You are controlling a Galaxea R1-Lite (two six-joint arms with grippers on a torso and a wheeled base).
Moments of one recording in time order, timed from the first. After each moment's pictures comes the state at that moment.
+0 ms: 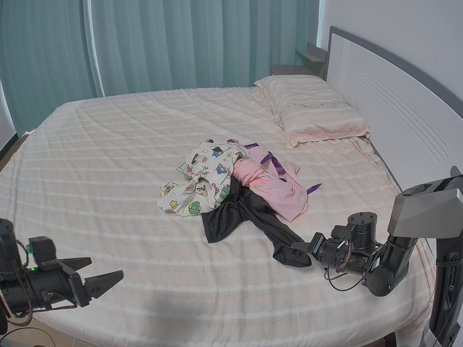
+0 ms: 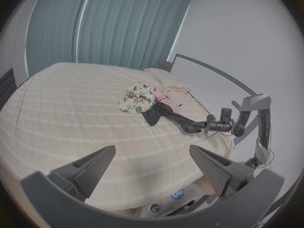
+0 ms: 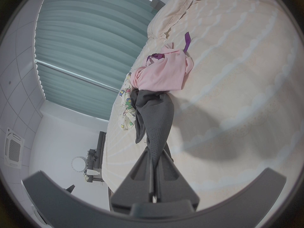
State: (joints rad) left arm -0.21 1.07 -0.23 -0.35 -0.24 -0.18; right arm 0.40 2.31 -0.51 -1.37 0.27 0.96
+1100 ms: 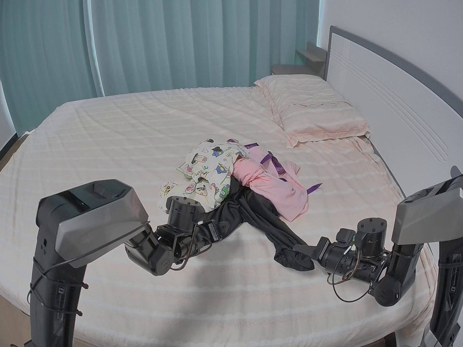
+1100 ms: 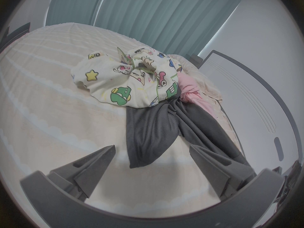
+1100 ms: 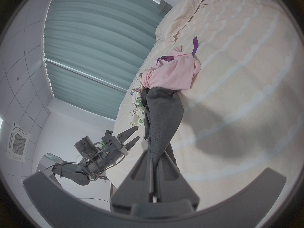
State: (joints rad) left arm -0.48 2.43 -1.07 -0.80 0.08 -0.65; right arm 0.43 2.29 -0.38 -1.55 0.28 0.96
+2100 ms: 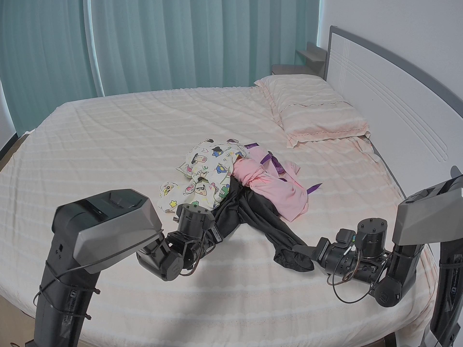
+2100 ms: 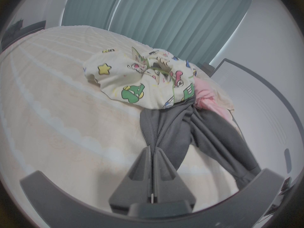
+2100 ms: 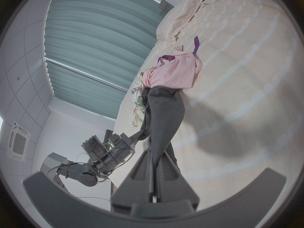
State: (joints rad) left arm -0.51 2.52 -1.13 -0.82 0.25 -0.74; right arm 0.43 2.28 -0.37 -1.55 0.27 0.96
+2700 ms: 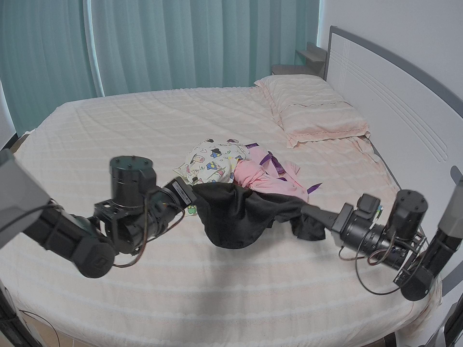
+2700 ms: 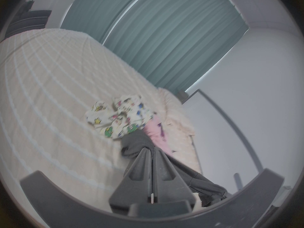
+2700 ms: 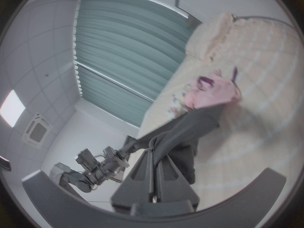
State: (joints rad) left arm -0.52 1.90 -0.76 -0.84 0.19 -0.83; right arm 0.48 1.95 -0.34 -1.55 0.27 0.96
